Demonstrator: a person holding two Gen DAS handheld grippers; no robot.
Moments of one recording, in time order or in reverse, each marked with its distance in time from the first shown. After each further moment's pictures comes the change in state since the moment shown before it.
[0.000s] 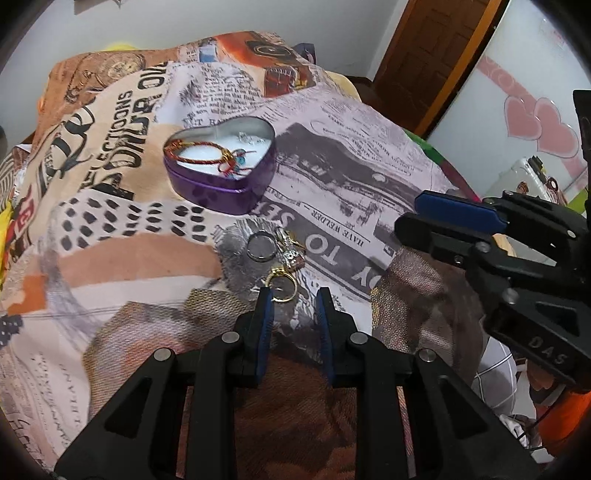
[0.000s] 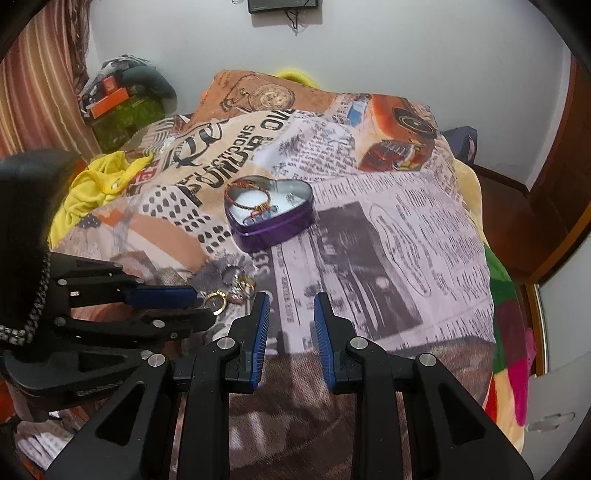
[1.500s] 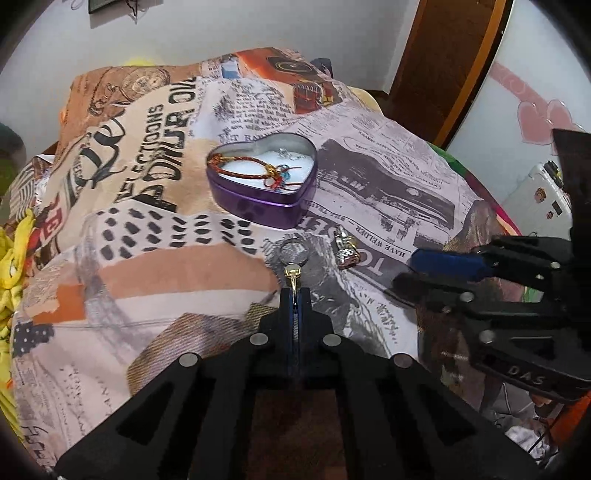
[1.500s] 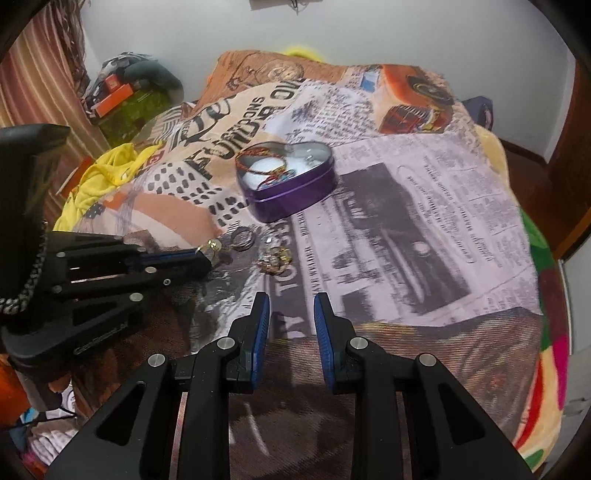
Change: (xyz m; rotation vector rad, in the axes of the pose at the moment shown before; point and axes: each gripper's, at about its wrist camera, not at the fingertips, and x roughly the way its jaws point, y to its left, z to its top) left arm -0.013 0.022 -0.002 0.006 -0.075 0.094; right arm 0.028 0.005 -0.013 0.056 0.079 0.108
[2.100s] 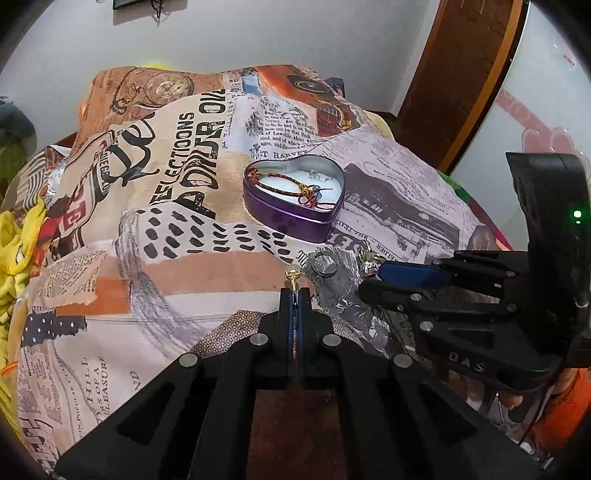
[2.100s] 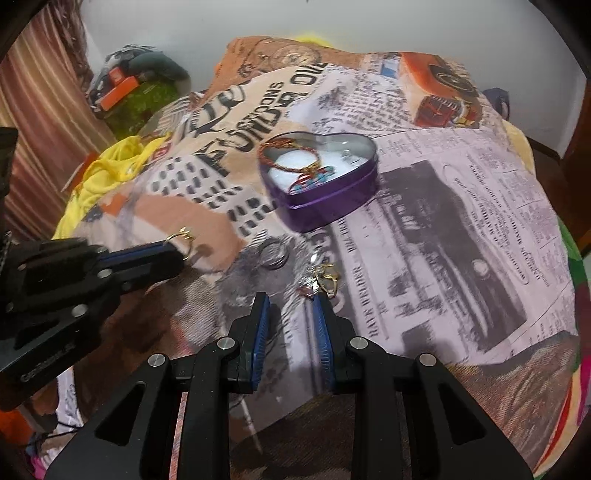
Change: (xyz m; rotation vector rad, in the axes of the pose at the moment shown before) left arm -0.018 0.026 -0.003 -0.064 -0.065 -0.013; right arm 0.030 0.017 0.014 0.001 0.035 0.021
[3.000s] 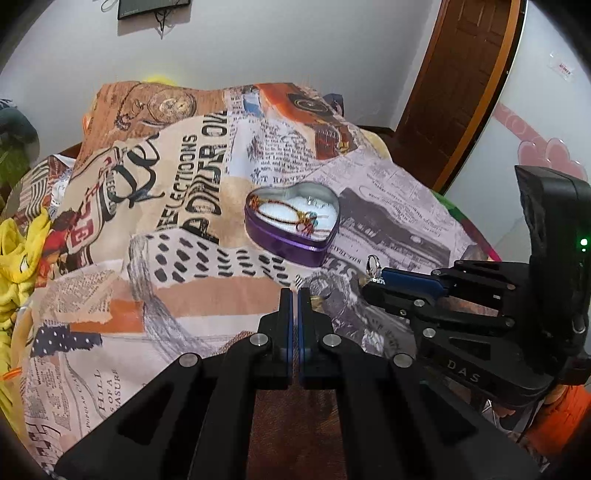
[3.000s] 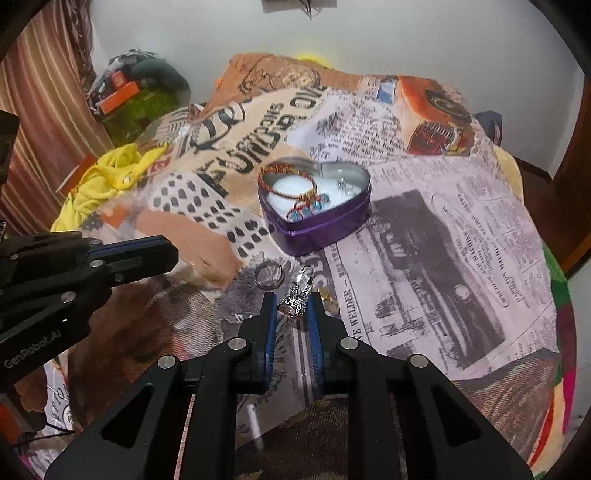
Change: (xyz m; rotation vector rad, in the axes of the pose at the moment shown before) left arm -0.019 -0.003 0.013 -0.004 -0.066 -0.001; right arm -0.016 0.005 0.007 -0.039 -0.079 -0.037
